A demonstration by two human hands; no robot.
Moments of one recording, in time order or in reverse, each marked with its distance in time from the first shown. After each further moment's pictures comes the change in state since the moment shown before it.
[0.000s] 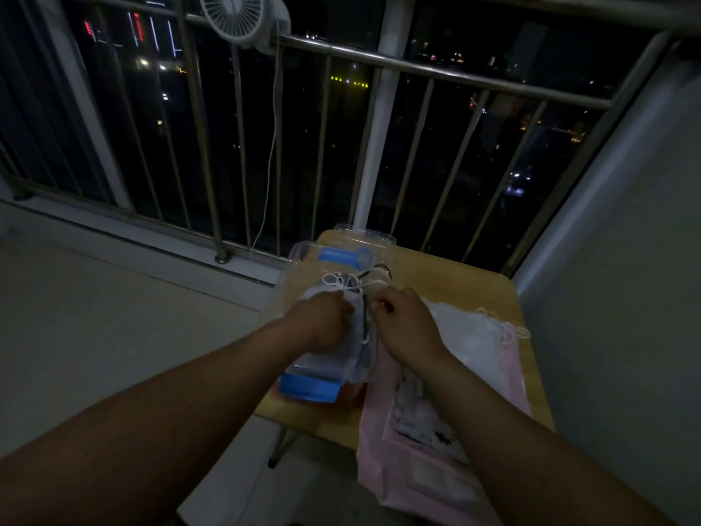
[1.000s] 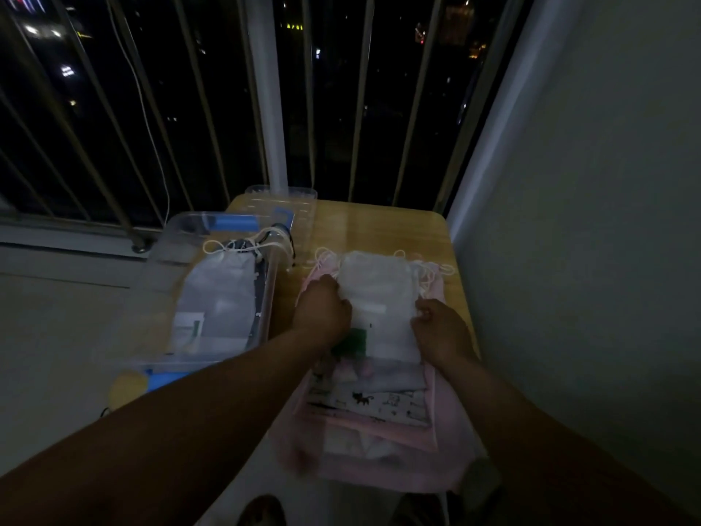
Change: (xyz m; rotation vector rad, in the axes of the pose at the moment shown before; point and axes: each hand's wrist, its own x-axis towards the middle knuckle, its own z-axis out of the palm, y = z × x) left_hand 0.056 0.144 0.098 -0.422 0.076 -0.223; right_hand -0.060 0.201 -0.055 0.046 0.083 0.549
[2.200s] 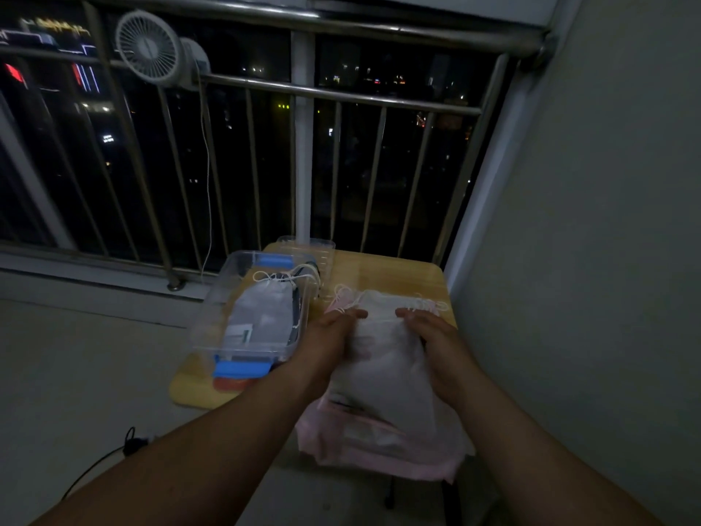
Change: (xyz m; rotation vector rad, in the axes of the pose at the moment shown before) left_hand -0.132 0.016 -0.074 -0.941 -0.146 -0.041; right_hand -0.105 -0.069 -0.047 1.019 -0.172 0.004
